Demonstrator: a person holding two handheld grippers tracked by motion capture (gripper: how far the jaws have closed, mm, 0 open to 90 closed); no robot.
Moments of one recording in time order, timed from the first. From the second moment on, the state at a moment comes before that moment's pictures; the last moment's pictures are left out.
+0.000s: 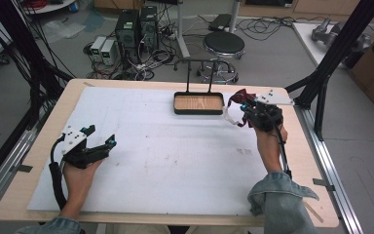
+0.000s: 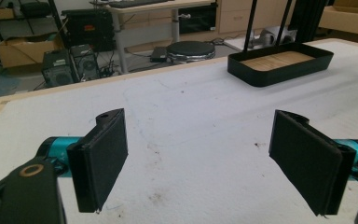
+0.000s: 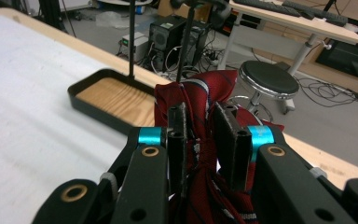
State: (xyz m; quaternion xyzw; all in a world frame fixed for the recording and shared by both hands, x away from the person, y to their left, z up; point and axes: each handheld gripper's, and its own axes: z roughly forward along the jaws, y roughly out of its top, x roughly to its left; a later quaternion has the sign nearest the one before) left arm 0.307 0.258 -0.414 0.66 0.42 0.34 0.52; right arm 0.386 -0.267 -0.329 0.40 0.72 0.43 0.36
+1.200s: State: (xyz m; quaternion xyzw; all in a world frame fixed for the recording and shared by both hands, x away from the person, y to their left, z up) left arm 0.311 0.263 -0.420 0.66 0.43 0.33 0.51; right arm 0.462 -0.255 -0.305 0.39 0.69 0.48 0.38
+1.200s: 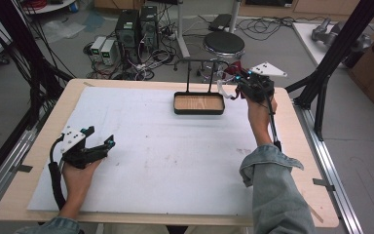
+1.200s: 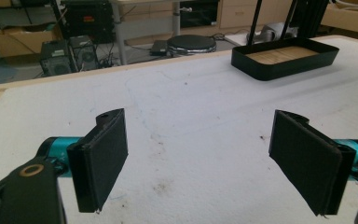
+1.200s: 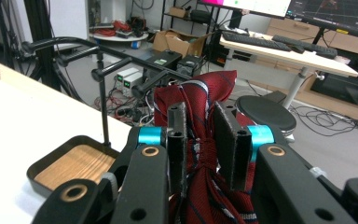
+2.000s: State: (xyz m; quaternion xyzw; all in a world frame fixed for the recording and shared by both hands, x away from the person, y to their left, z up) left arm 0.310 0.267 -0.421 0.66 0.43 0.33 0.51; right arm 0.505 -0.262 -0.337 0.45 0.68 0.44 0.36
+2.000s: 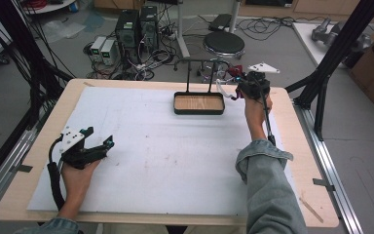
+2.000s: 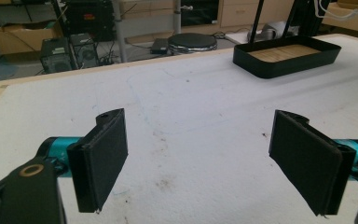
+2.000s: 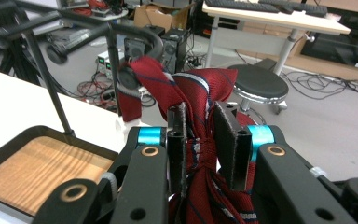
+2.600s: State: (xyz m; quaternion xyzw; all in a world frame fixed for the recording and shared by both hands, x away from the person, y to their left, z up) left arm 0.310 0.267 -0.422 0.66 0.43 0.33 0.51; right arm 0.520 -0.253 -0.359 0.47 0.68 0.45 0.34
